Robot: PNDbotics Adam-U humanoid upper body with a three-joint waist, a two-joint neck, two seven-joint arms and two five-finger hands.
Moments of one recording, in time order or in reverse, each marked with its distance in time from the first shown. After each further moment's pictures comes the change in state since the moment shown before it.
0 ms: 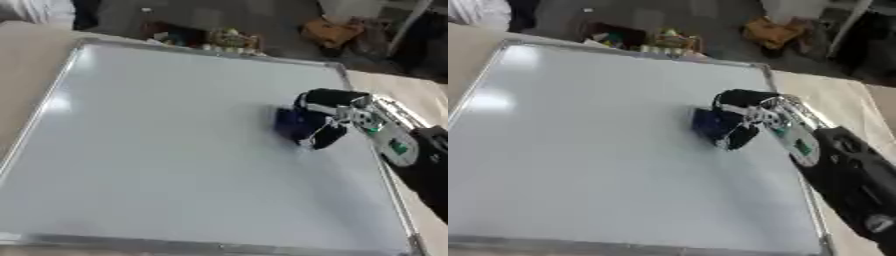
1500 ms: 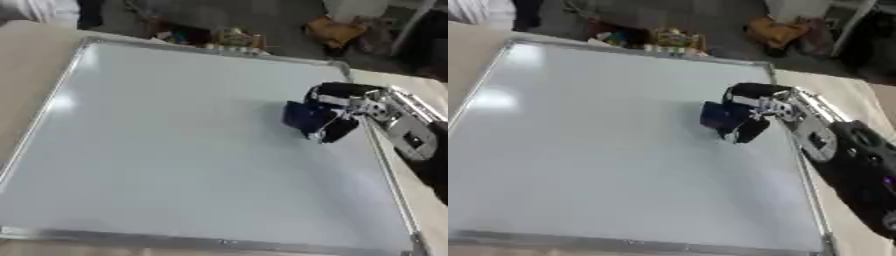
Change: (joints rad) left arm 0.000 0.000 0.000 -0.005 0.007 0.002 0.001; right arm -0.002 -0.024 -0.032 0.027 -0.031 0.071 -0.010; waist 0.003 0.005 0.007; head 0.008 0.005
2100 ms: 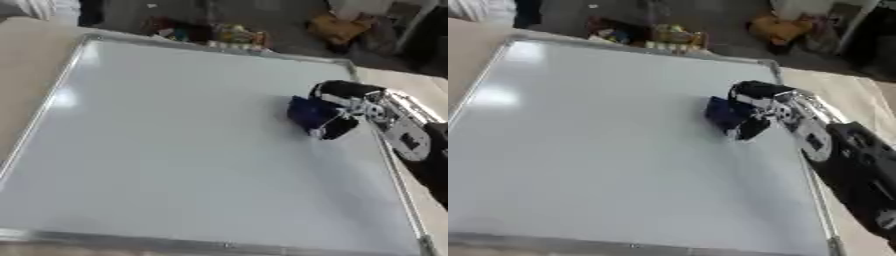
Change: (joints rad) left arm -0.007 0.000 0.000 0.000 -0.007 -0.006 -0.006; right arm -0.031 0.012 -0.014 0.066 0.094 -0.006 -0.092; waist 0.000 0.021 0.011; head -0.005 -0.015
